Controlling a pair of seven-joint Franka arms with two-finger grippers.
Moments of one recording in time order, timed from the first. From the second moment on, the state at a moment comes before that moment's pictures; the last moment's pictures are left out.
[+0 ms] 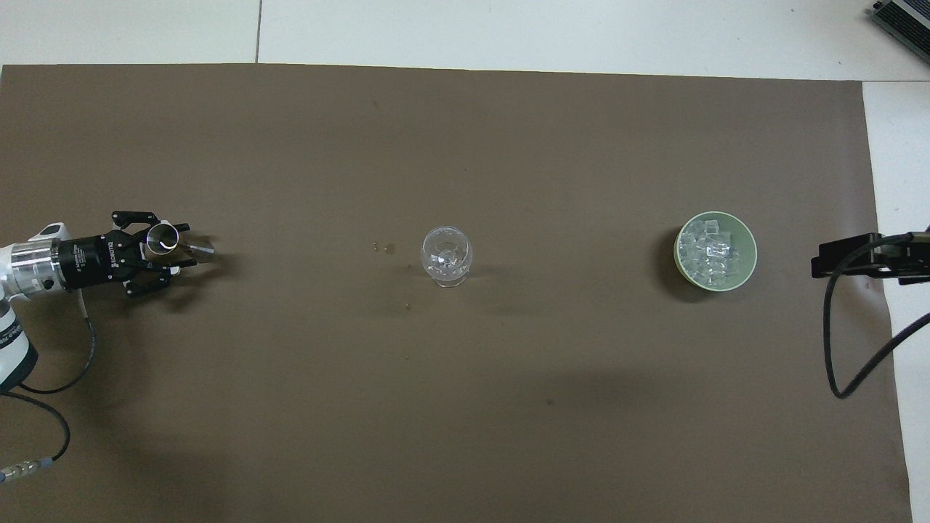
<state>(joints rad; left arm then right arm) 0.41 0.54 0.00 -1.90 -1.22 1.69 -0.64 0.06 -0.11 -0.09 -1.67 -0.01 1.55 0.07</state>
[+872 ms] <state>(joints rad) 0.41 0.54 0.00 -1.90 -1.22 1.67 -0.63 0.06 -0.11 -0.09 -1.67 -0.01 1.55 0.07</state>
